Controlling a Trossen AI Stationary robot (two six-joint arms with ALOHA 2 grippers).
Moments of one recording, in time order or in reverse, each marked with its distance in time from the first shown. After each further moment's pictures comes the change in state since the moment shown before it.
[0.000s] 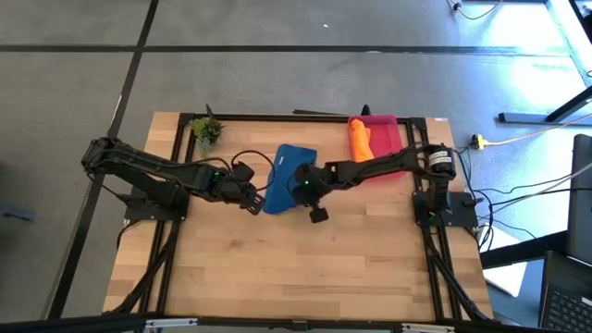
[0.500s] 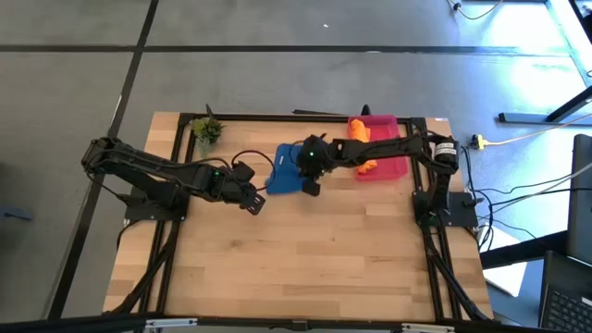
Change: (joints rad) left arm 0.001 0.000 0.000 0.000 -0.016 0.027; right arm -0.185 -0.042 0.001 0.001 0.065 0.346
